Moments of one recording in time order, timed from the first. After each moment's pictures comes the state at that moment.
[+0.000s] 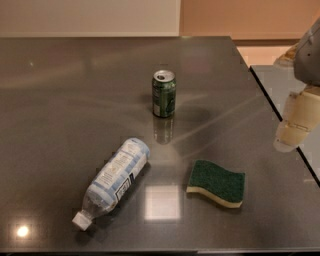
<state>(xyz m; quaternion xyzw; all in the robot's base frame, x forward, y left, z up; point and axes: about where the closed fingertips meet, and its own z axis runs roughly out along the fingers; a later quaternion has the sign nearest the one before) 0.438 -0.217 0.976 -0.60 0.78 -0.03 0.16</state>
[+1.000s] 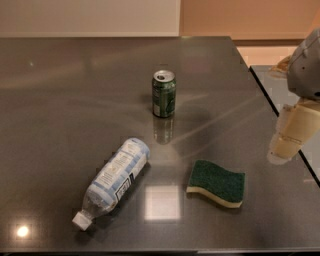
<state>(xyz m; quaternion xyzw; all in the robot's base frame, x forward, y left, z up) 0.424 -0.201 0.963 -0.61 0.77 -0.01 0.17</state>
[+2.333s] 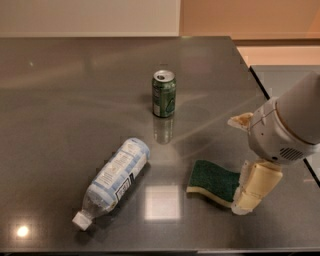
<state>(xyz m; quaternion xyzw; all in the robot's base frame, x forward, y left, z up) 0.383 -0.145 0.880 -0.64 0.74 0.07 0.18</state>
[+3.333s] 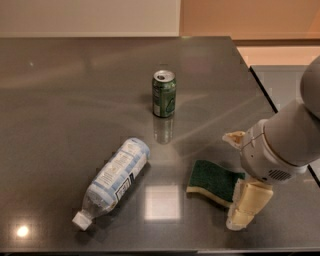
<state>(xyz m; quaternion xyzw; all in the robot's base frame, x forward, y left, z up) 0.371 -0.140 0.843 -0.65 0.74 0.07 0.17</state>
